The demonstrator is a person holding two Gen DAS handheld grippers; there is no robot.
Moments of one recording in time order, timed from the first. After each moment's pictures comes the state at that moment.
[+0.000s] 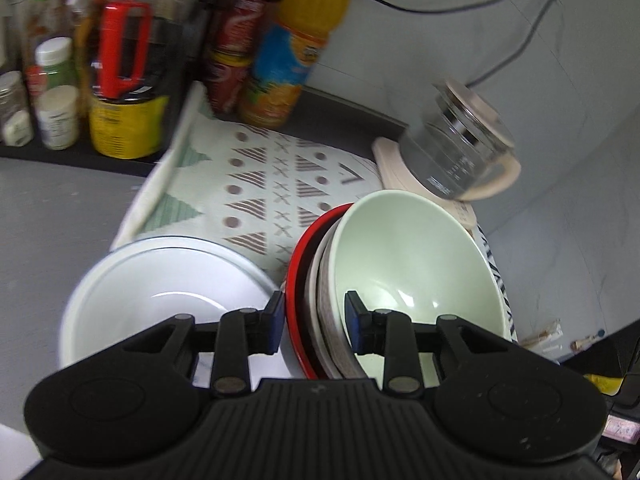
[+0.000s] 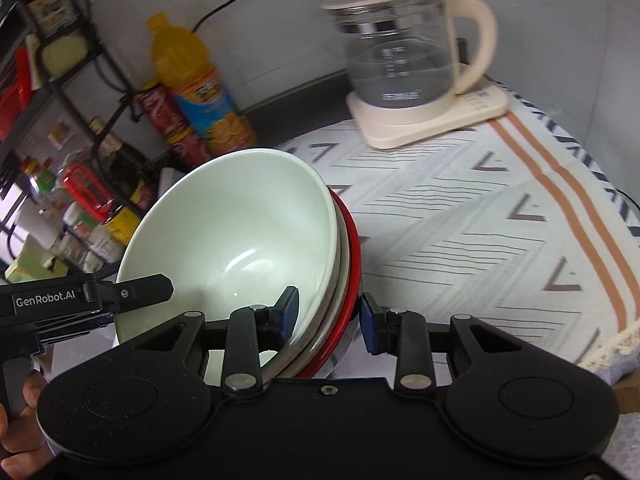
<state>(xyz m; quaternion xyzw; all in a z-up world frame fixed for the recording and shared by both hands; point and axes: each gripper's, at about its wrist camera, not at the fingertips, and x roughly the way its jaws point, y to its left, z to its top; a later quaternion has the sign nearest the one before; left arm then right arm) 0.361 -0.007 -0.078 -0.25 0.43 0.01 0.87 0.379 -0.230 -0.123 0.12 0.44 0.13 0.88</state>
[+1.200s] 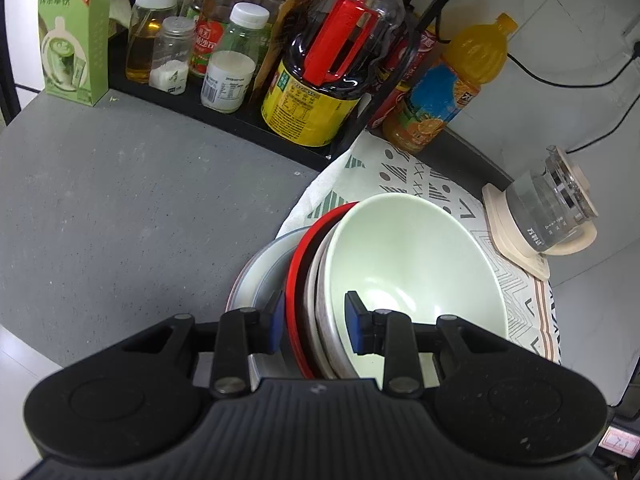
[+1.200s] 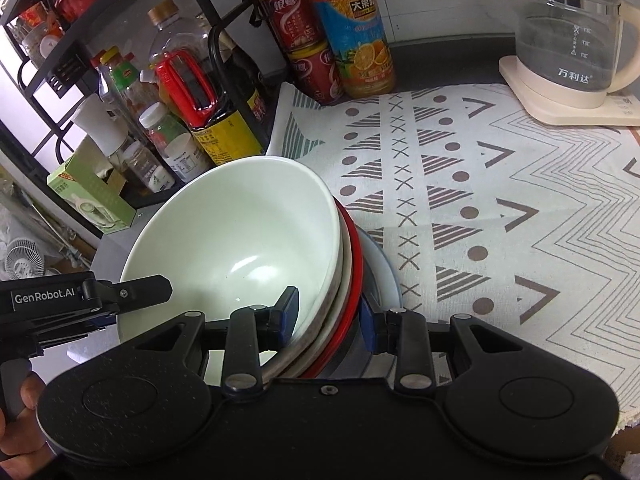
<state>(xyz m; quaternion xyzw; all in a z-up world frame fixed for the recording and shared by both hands) 0.293 0.085 -0.105 -0.31 0.42 0.13 0.84 0.368 -0.108 -0.141 0.06 0.46 0.24 0.85</state>
